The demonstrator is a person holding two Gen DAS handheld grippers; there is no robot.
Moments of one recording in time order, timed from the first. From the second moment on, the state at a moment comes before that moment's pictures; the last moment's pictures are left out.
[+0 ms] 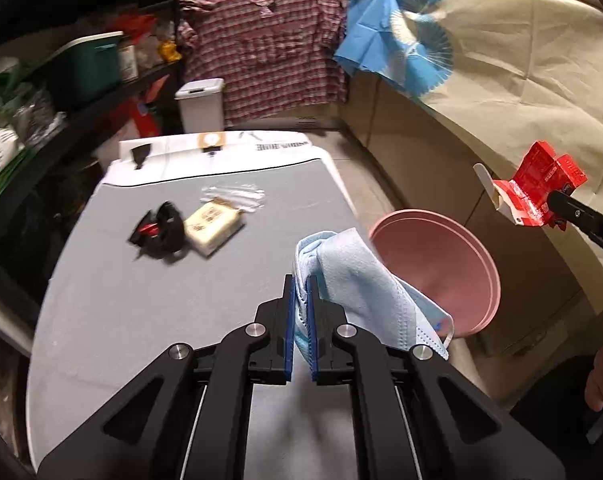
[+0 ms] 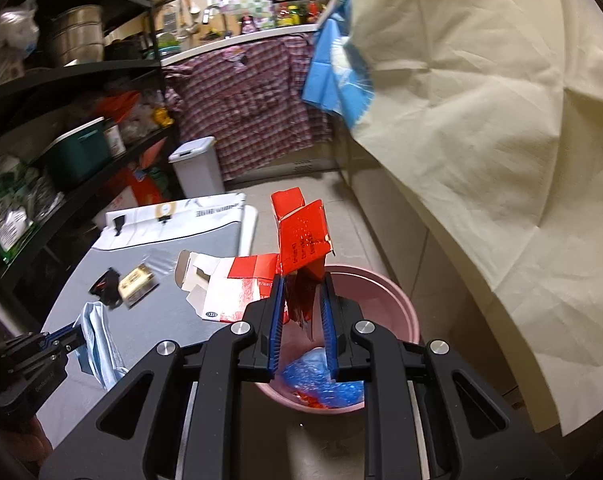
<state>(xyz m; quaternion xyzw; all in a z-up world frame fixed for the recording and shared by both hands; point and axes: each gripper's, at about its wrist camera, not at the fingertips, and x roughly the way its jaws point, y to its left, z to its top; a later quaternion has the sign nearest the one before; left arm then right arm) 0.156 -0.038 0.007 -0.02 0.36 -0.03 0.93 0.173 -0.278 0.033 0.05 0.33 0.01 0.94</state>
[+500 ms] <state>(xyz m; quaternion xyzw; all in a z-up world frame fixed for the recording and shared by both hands) 0.226 -0.102 -0.007 -0.02 0.37 -0.09 0.92 0.234 -0.313 0.014 0.07 0.35 -0.03 0.94</state>
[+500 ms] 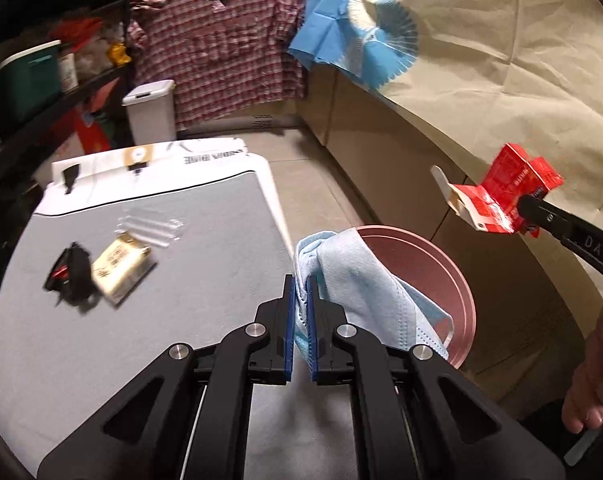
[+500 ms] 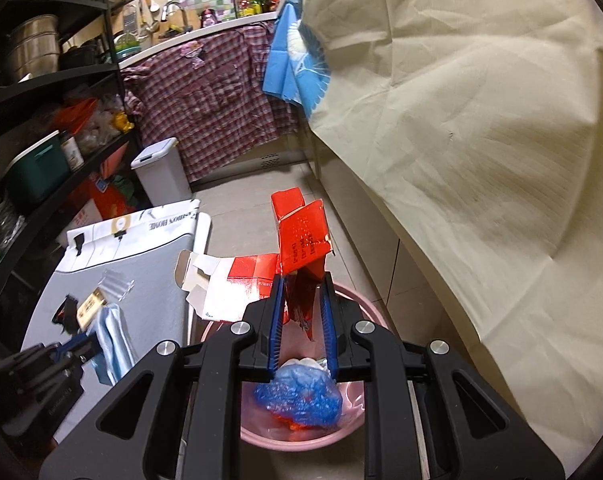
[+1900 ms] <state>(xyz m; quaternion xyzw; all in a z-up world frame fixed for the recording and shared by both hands) 0.264 -0.125 -0.054 -0.03 0.43 -0.14 0.89 0.276 -0.311 -0.038 0.06 0.39 -0.06 0.92</state>
